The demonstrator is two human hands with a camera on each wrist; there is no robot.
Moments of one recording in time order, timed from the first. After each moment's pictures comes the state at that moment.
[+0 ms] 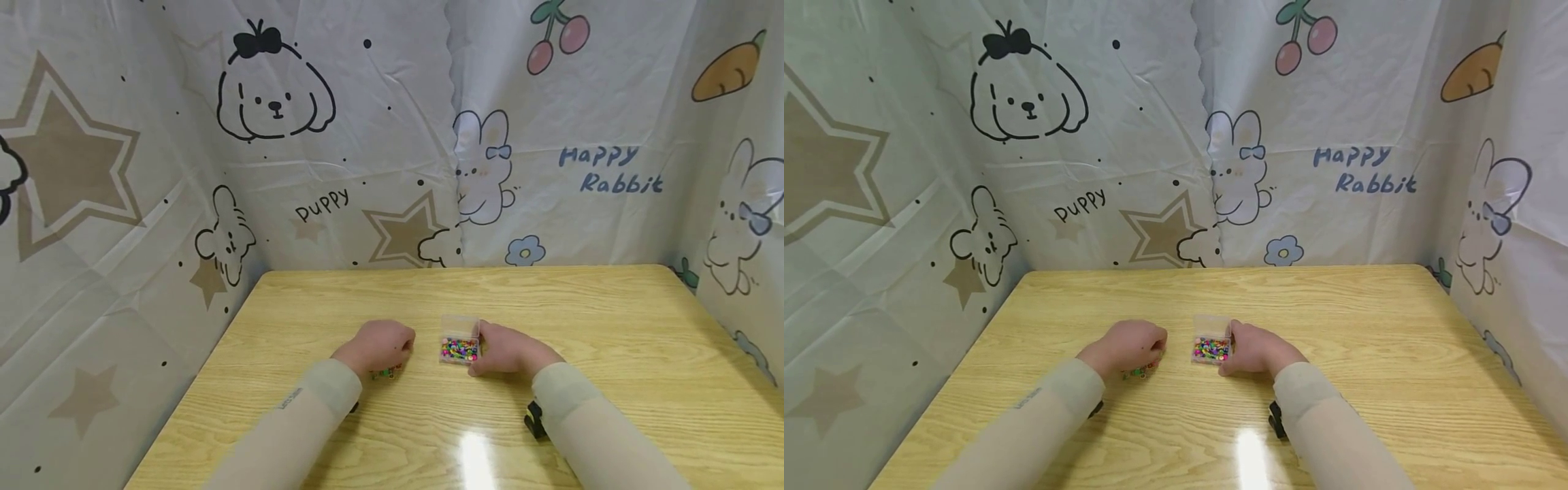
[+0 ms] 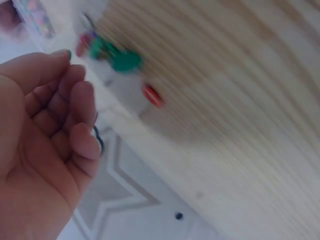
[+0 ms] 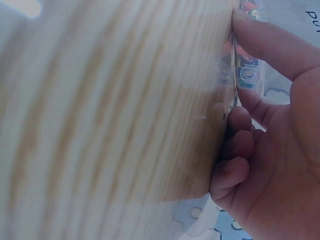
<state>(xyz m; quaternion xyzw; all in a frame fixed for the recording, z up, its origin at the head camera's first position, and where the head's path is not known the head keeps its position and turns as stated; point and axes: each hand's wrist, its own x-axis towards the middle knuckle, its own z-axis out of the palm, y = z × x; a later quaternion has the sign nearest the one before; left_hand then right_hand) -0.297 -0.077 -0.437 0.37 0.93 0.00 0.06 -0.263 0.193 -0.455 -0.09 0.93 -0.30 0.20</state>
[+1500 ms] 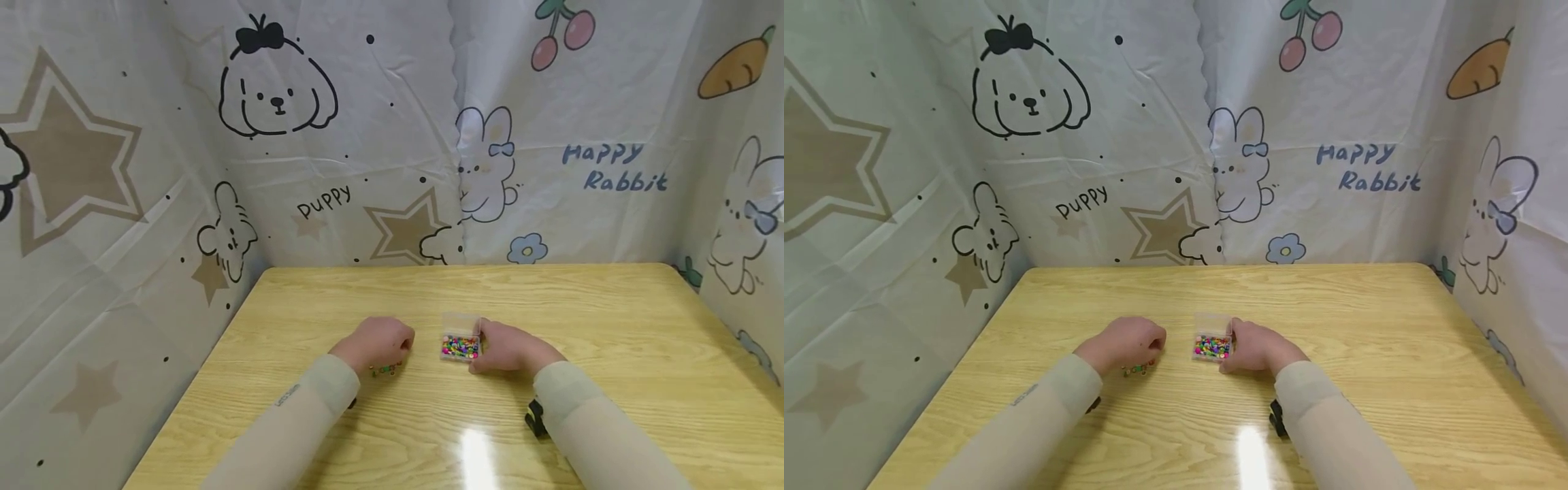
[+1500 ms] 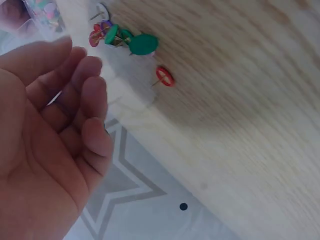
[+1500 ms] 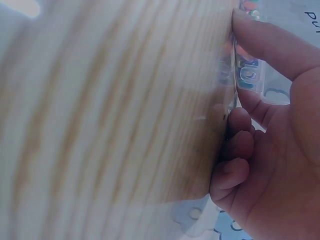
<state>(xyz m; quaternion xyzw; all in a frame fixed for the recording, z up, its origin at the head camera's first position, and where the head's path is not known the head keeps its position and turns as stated) -0.294 -0.081 -0.427 0.37 0.93 -0.01 0.09 -0.265 0.193 -0.456 -0.09 0.93 -0.29 0.20</state>
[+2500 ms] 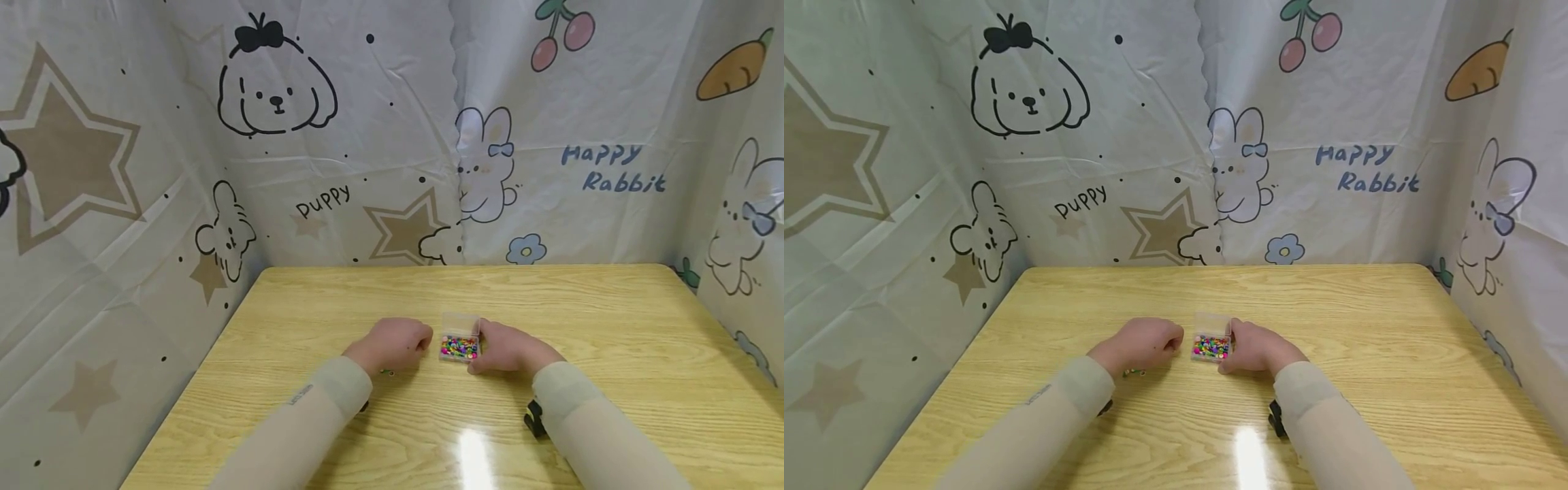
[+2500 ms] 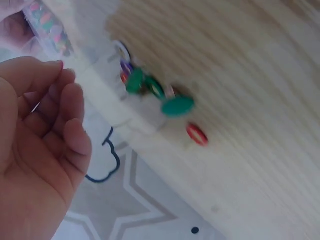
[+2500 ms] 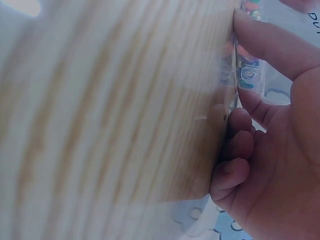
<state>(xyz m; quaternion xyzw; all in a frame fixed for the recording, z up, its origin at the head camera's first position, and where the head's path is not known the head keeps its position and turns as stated) -0.294 -0.054 -0.436 0.39 0.92 0.01 0.06 -0.265 0.193 -0.457 -0.09 0.93 -0.30 0.20</state>
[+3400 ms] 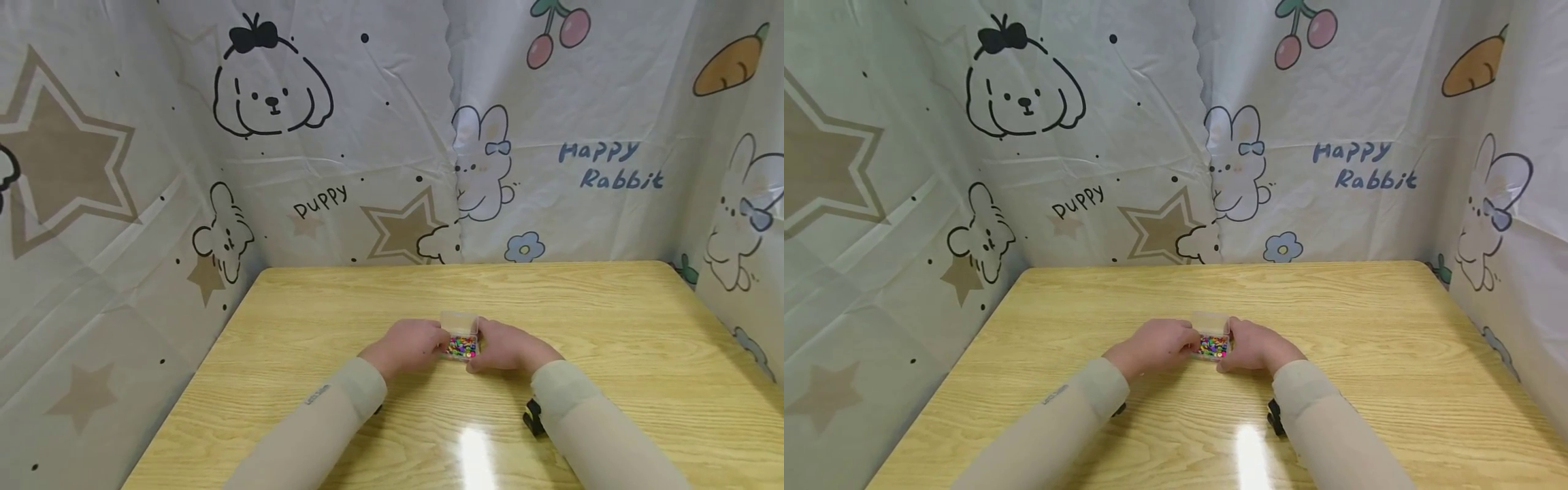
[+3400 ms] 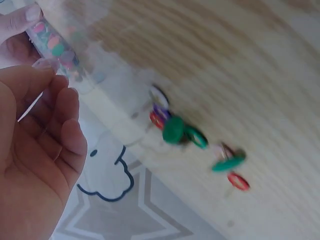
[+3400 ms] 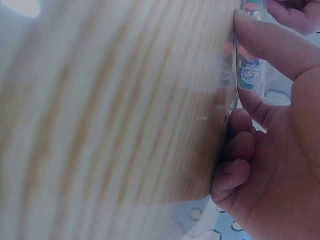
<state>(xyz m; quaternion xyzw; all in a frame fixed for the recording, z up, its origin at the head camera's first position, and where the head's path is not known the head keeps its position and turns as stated) -0.289 -0.025 -0.440 0.44 0.90 -0.01 0.02 -0.267 0.195 -0.460 -0.10 0.93 -0.29 0.19</state>
